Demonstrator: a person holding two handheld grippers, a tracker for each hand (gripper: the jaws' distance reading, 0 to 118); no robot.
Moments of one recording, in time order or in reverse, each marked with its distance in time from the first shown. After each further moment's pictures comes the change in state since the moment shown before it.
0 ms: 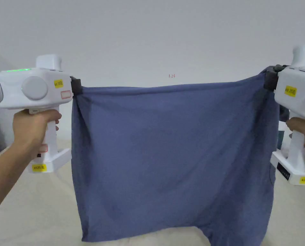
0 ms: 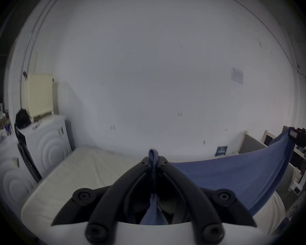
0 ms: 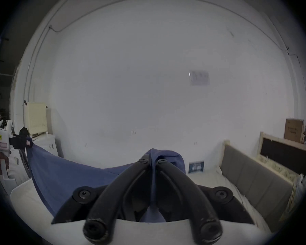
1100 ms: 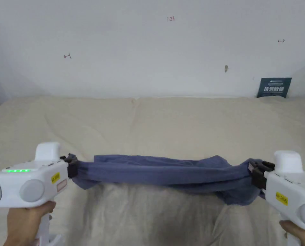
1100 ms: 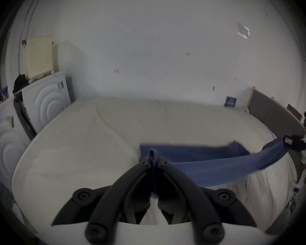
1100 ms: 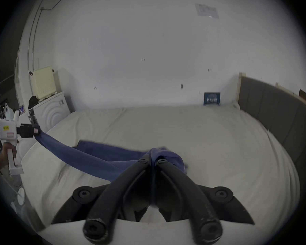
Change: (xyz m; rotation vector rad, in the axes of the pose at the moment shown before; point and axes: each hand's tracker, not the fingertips) left arm -0.050 -0.309 0.033 -0.430 0.012 -0.005; right arm 0.004 -0.314 0.092 -0.508 0.122 -0.100
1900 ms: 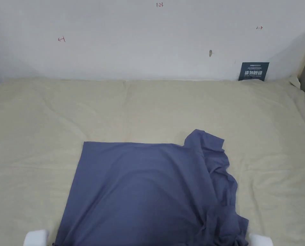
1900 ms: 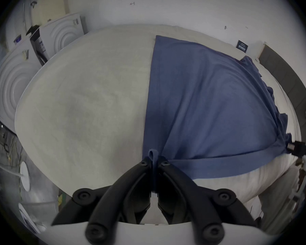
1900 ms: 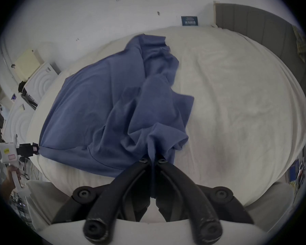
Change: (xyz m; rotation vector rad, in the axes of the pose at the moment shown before) left arm -0.025 -0.255 0.081 -0.395 0.118 0.087; right arm -0.006 -0.241 0.102 -0.454 -0.107 -0.206
